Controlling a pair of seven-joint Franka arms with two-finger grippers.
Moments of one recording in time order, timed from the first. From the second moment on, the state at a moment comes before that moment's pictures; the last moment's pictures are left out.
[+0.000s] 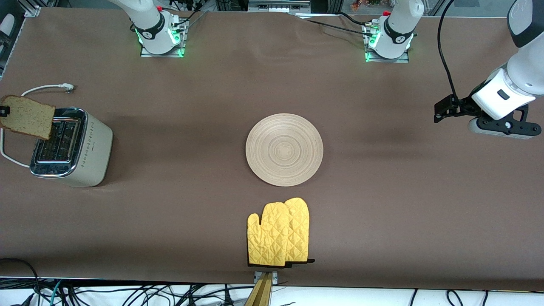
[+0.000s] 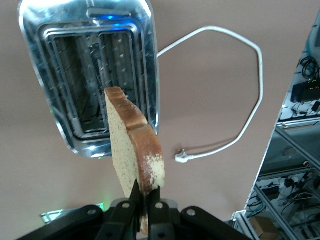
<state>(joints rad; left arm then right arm) 0.02 0.05 -0.10 -1.67 -0.02 1.68 0.04 0.40 0.53 -0.93 -1.36 0.05 1.41 -0.44</state>
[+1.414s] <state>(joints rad) 0.02 0.05 -0.10 -1.67 -0.02 1.68 0.04 0.38 0.62 -0.91 -1.36 0.10 1.56 -0.49</state>
